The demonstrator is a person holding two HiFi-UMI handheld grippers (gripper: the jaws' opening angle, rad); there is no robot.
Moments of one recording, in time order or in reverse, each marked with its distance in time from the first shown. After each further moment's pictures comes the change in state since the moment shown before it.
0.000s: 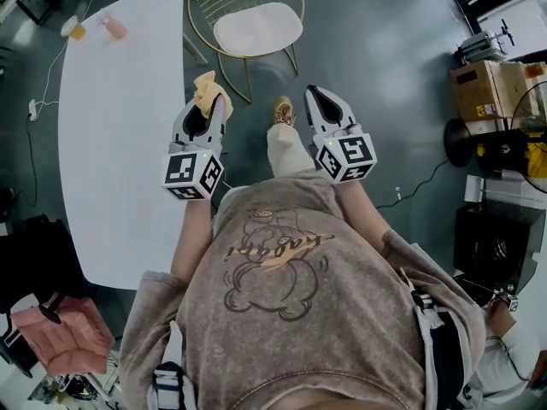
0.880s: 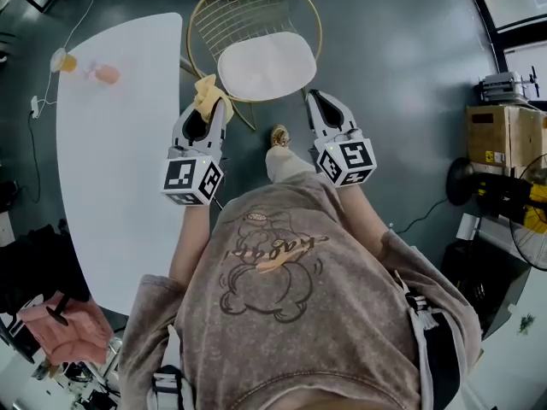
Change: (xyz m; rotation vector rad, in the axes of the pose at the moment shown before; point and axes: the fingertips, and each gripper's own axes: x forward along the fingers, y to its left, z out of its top) left arm 0.242 0.101 0.031 -0.031 0.077 0.078; right arm 0.237 -0.152 0.017 0.054 0.080 0.072
